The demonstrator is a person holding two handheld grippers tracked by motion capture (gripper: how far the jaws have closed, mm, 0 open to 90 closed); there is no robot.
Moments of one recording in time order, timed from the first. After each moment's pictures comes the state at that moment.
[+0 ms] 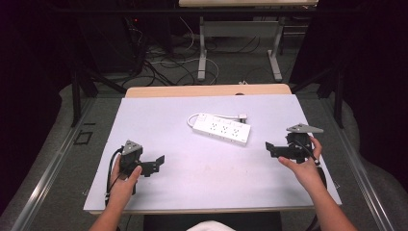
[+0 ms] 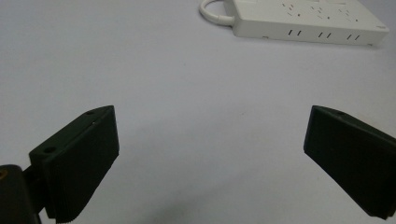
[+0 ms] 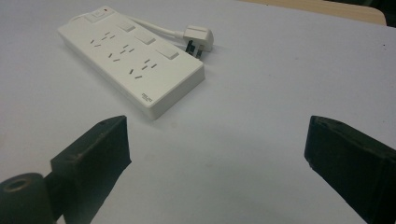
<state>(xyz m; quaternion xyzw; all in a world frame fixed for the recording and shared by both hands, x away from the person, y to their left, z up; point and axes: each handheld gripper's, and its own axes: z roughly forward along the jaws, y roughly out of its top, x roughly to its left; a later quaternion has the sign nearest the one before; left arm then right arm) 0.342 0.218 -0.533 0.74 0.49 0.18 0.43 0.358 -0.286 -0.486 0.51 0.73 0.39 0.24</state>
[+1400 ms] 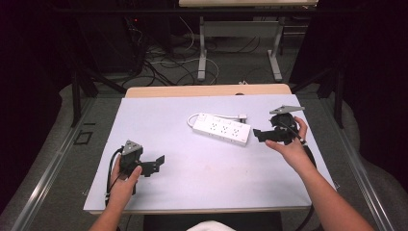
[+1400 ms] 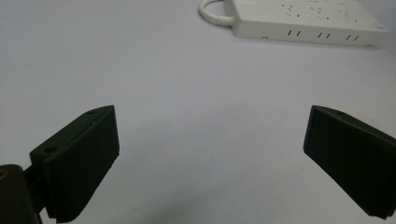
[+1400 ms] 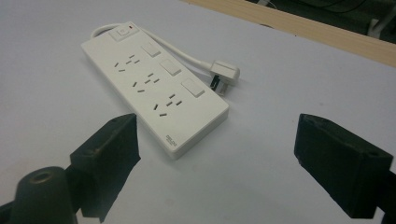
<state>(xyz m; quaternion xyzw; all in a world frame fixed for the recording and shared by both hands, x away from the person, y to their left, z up) 0.341 0.218 -0.533 0.74 0.49 0.18 0.43 0.397 -0.246 -0.451 0.47 0.77 0.36 0.23</state>
